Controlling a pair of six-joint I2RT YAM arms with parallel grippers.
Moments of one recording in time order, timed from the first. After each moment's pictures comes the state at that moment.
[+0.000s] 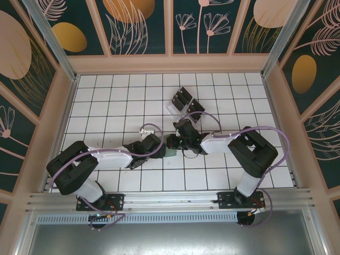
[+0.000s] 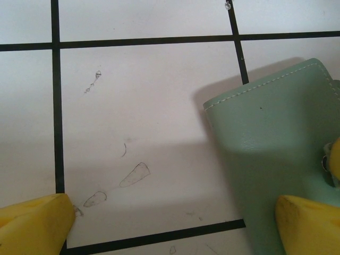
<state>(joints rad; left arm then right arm) -0.87 1.54 0.59 -0.02 -0.33 -0.72 0.81 1.73 0.77 0.17 -0.21 0.80</state>
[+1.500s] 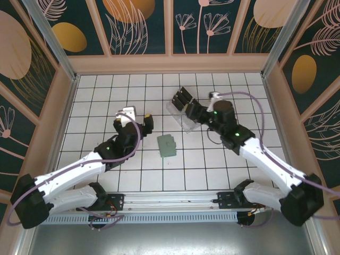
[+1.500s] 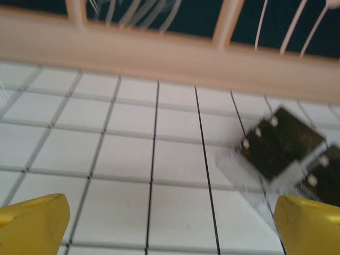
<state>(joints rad) -0.85 1.03 0.69 -0.04 -0.77 -0.49 0.56 1.05 0.81 -0.12 0.04 0.64</state>
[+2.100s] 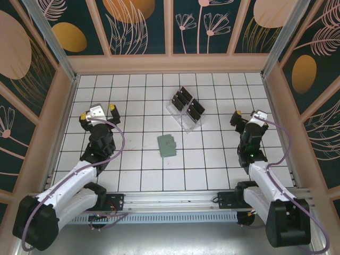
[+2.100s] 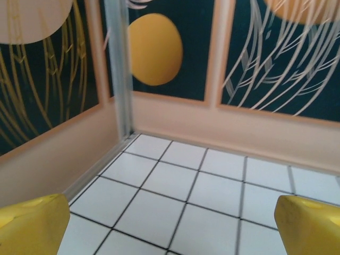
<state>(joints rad) -0.41 0.91 0.40 0.47 -0.77 -0.09 0.08 0.90 0.31 0.38 0.38 0.25</state>
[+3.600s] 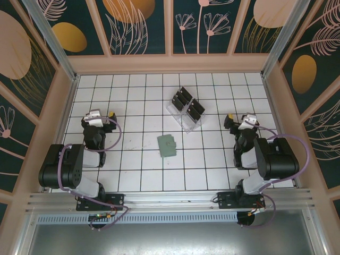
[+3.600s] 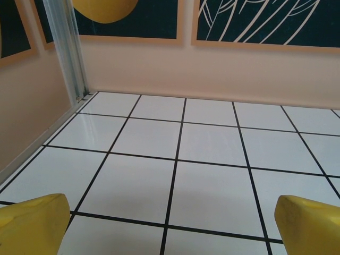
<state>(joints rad) 0.00 1.52 0.24 1.16 -0.12 -0.06 0.03 1.57 0.16 1.31 0.16 0.12</state>
